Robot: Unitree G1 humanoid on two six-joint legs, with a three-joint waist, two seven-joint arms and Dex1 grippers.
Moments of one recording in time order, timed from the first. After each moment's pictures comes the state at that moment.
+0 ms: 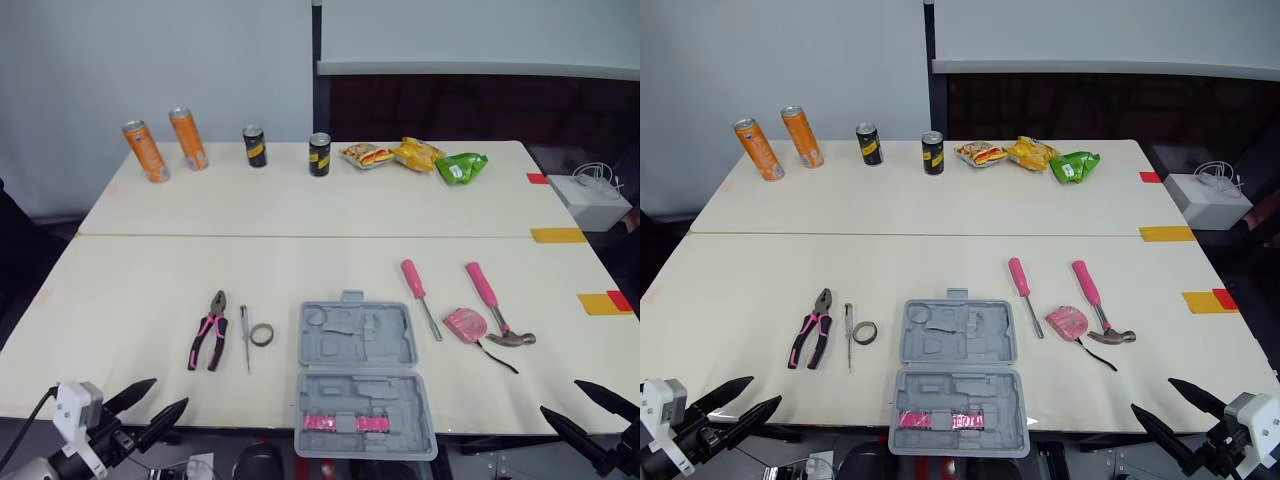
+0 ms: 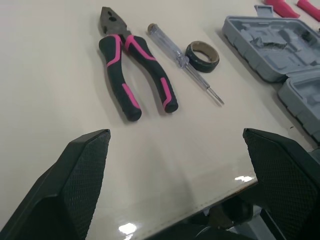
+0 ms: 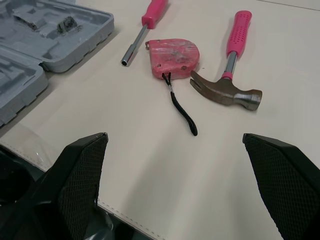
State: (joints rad) left arm 0.52 0.49 0.50 -0.22 -0.56 0.26 -0.99; right arm 0.52 -0.61 -0.67 0.07 0.53 -0.05 1.17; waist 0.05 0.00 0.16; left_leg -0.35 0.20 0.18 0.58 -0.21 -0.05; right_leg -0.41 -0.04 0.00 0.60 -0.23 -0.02
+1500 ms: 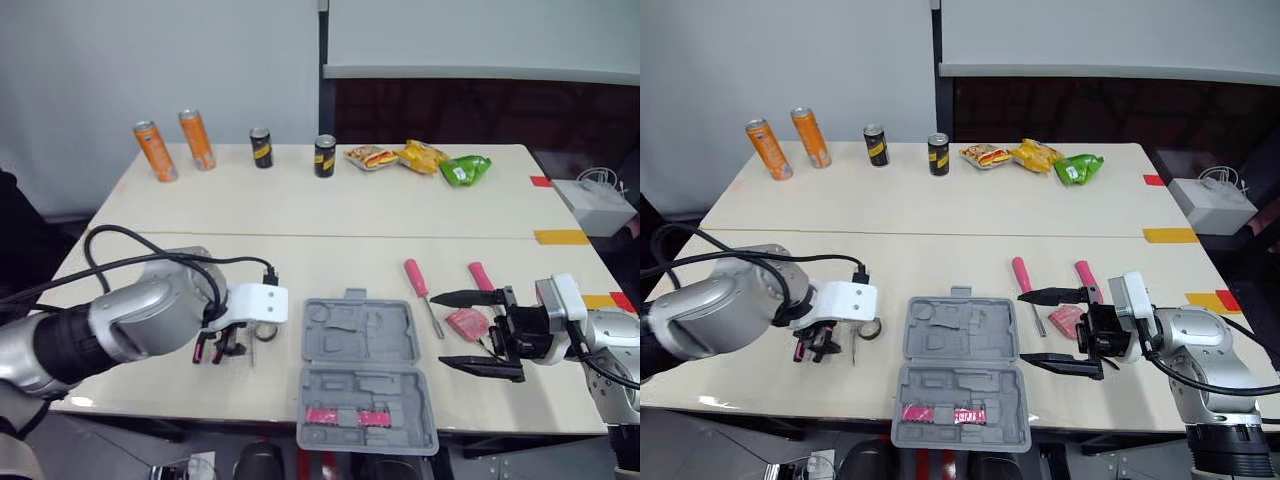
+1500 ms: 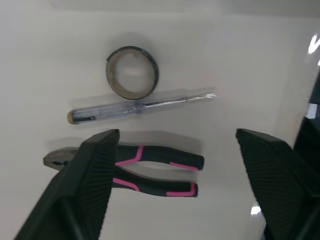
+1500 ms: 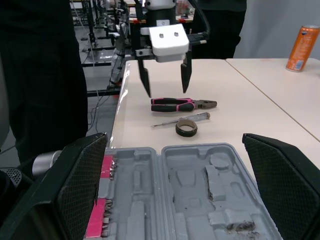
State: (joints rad) left arm -1.01 1.01 -0.97 -0.44 0.02 1.08 -1.20; right arm -0.14 -0.76 -0.20 -0.08 0.68 0.16 1.52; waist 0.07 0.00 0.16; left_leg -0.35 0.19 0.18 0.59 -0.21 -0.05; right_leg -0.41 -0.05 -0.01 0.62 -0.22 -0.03
